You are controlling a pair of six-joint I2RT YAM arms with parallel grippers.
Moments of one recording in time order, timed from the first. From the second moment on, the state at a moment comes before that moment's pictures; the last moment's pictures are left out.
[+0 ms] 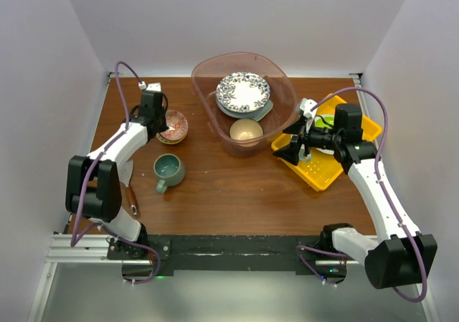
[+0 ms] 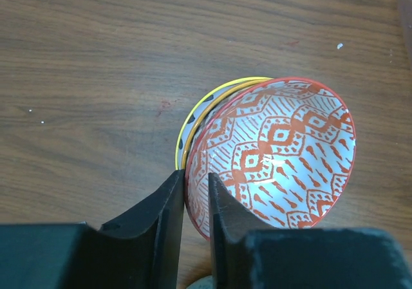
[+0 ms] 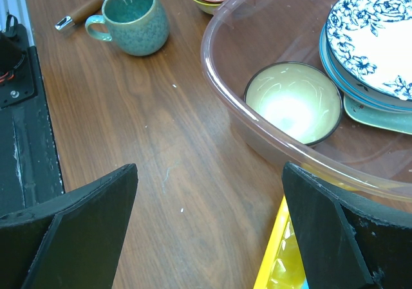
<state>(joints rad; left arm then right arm) -0.16 1.59 1.10 -0.29 -0.30 -0.22 0.11 1.09 0.95 -0.43 -0.97 -0.38</state>
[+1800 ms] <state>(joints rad) -0.16 0.84 0.94 -0.47 -0.07 -0.28 0.11 1.09 0.95 -0.43 -0.97 -0.39</state>
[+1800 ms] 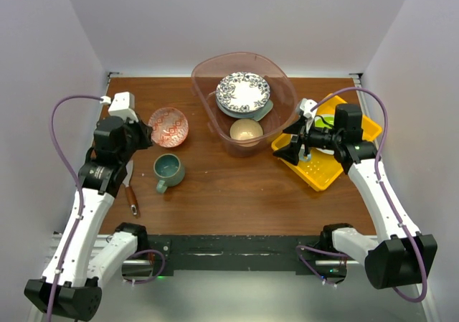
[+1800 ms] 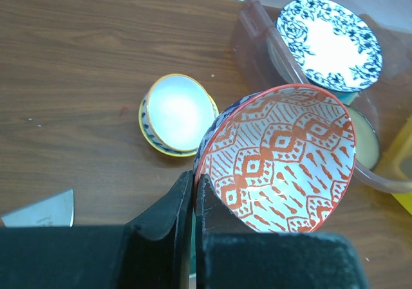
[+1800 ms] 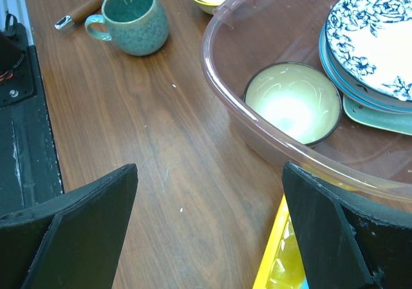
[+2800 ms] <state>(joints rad) -0.16 0.69 0.90 -0.50 0.24 -0.35 0.11 1.09 0.95 -0.45 -1.02 -0.43</state>
